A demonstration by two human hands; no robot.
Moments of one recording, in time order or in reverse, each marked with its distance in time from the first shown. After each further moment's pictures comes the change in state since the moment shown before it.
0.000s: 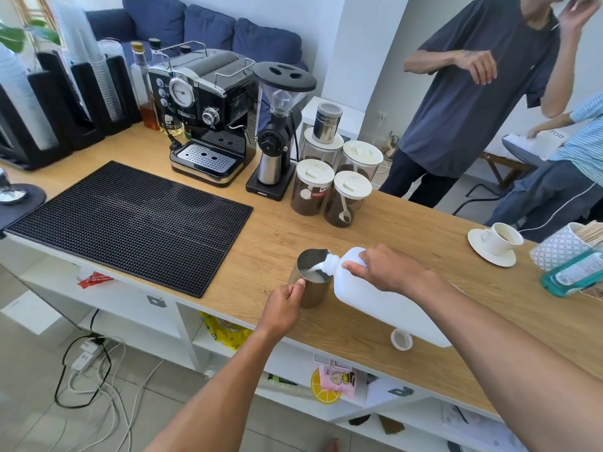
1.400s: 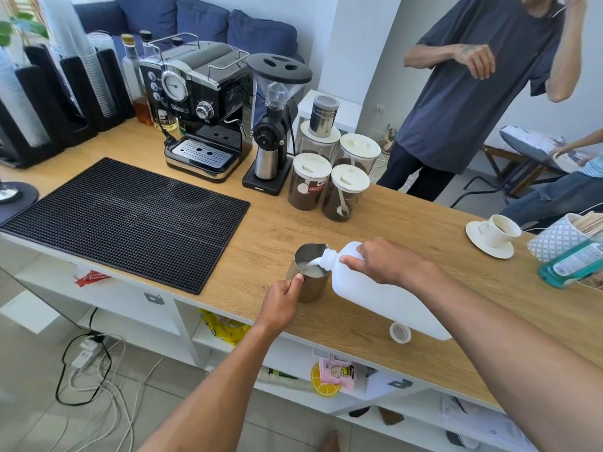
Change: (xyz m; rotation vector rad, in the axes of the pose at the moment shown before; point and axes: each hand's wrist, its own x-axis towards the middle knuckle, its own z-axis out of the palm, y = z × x) left_hand 0.001 0.000 -0.001 0.010 -0.009 0.016; right_hand -0.004 -0.005 -0.008 0.039 -0.037 0.007
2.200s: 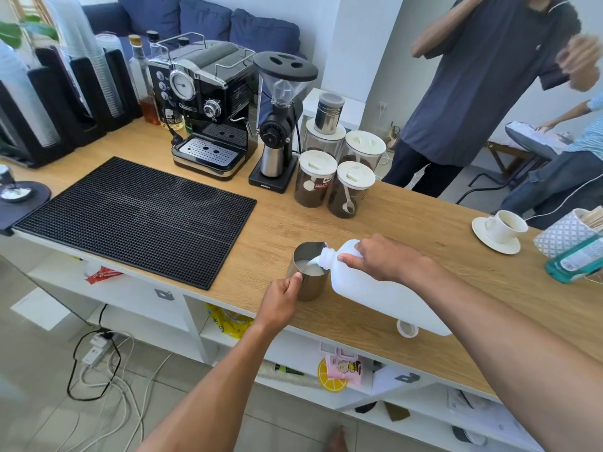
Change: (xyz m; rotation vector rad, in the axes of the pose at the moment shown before) left_hand -0.009 -0.006 -0.015 0.019 0.016 0.006; right_hand -0.003 -0.017 0.001 -0.016 -0.005 -0.045
